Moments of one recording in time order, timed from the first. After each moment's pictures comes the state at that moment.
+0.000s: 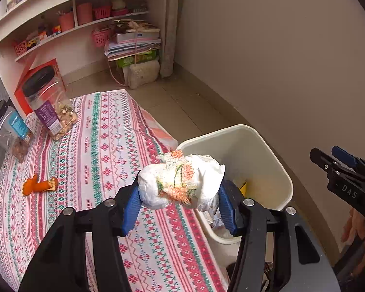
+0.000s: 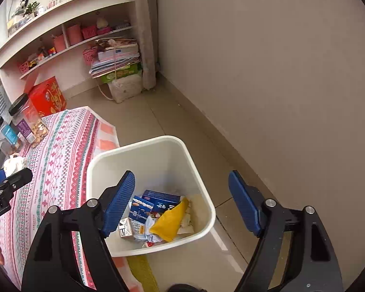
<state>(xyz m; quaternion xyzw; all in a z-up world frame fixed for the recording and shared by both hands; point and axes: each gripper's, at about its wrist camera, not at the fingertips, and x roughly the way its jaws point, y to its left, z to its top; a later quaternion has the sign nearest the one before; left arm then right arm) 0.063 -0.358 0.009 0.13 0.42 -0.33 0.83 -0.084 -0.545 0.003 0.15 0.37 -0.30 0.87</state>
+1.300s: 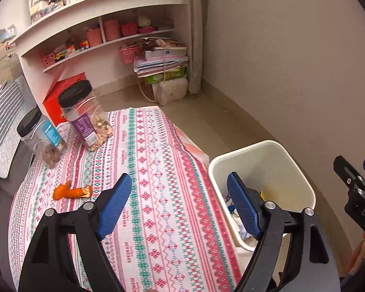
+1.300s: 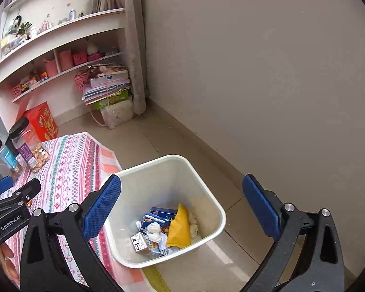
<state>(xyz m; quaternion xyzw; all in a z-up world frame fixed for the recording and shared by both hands) 0.067 -0.321 0.031 0.14 0.36 -0.26 0.88 -0.075 -0.482 0.029 0.14 0.30 -0.34 0.88</state>
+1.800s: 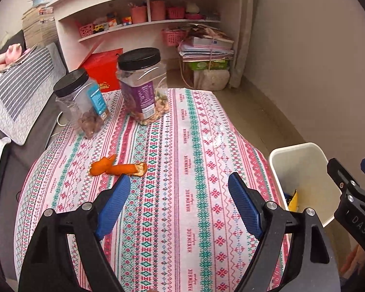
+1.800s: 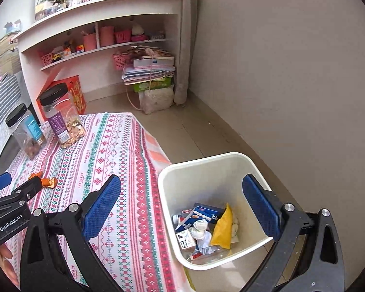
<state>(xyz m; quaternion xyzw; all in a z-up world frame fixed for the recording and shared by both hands) 0.118 -0.216 0.010 0.09 0.40 -0.18 0.89 0.010 -0.392 0.015 0.09 0.34 -0.26 0.90</state>
